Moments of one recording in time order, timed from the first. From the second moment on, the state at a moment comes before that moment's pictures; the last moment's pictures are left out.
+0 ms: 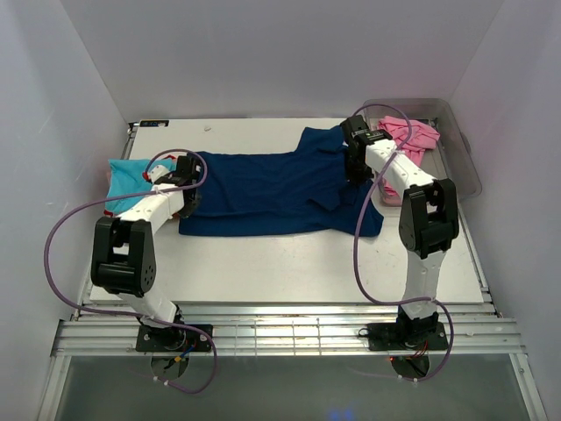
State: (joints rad) left arm -0.14 1.62 1.06 -0.56 -0.50 -1.01; right arm 0.33 2.00 1.70 -0.87 0.22 0.25
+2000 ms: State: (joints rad) left arm -0.50 1.75 1.20 -0.26 -0.20 -0.78; right arm 0.36 1.95 1.54 -0.72 -0.07 0.22
